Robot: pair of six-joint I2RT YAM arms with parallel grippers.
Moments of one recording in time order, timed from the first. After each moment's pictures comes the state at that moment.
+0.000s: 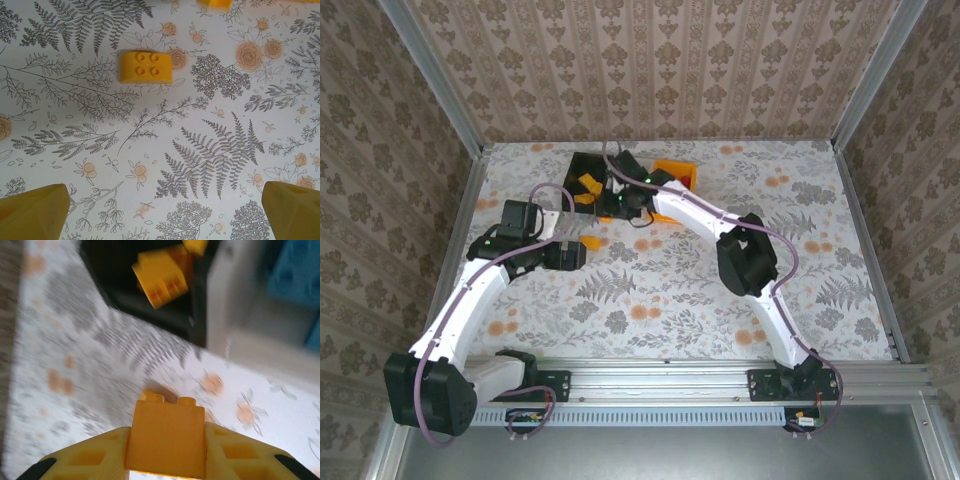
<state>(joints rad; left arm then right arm) -0.25 1.11 0.91 -0.80 0.21 -0.07 0.66 2.33 2.13 -0.65 -0.24 0.66</state>
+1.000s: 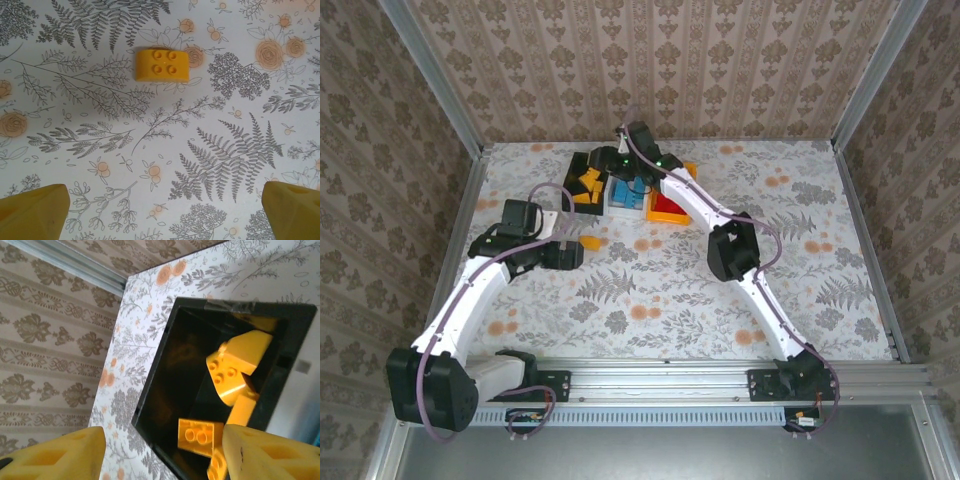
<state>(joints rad) -0.24 1.13 0.91 -0.79 0.17 -0.05 0.54 2.63 2.53 -0.42 -0.35 0.75</state>
